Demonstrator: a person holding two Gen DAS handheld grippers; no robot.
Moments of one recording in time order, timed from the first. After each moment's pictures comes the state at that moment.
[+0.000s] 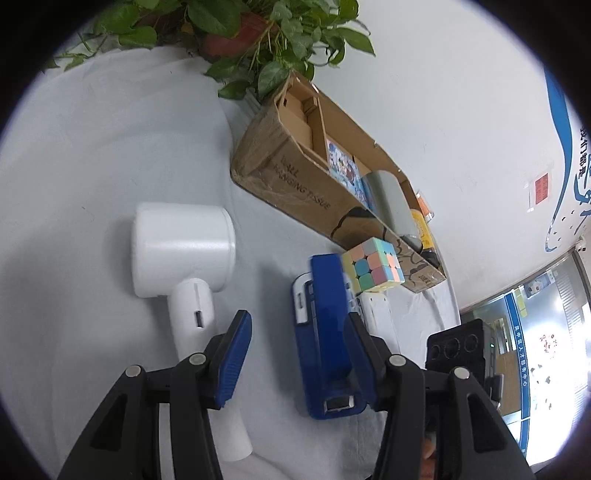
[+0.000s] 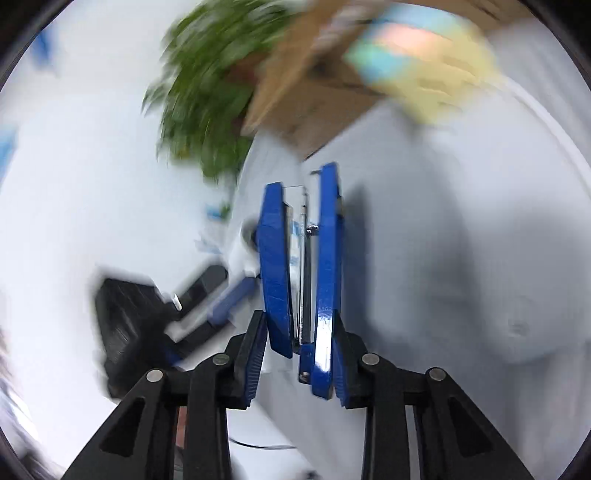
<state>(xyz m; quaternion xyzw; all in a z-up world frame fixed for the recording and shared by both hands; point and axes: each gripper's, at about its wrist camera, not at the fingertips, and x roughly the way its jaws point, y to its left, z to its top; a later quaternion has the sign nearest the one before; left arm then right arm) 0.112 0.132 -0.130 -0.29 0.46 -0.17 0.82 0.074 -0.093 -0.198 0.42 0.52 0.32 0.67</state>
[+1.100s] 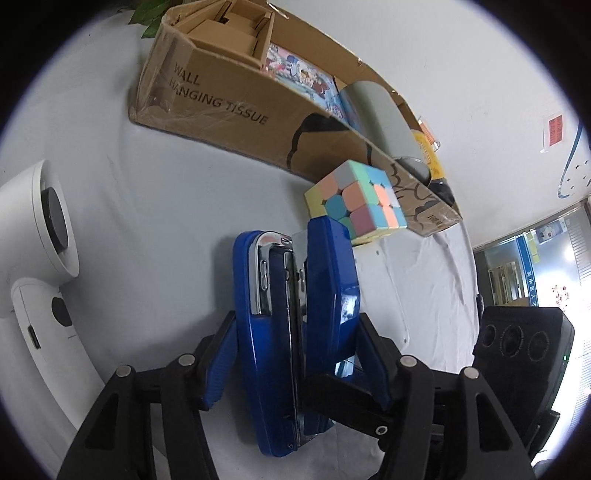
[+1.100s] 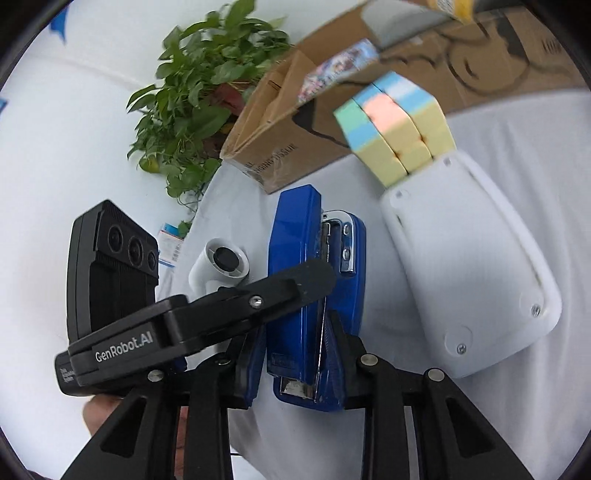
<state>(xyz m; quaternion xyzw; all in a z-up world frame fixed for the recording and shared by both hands) 0.154 0.050 -0.148 -0.22 0.55 -0.21 0.78 0.078 -0.077 -0.169 0.30 0.50 0.25 0.77</state>
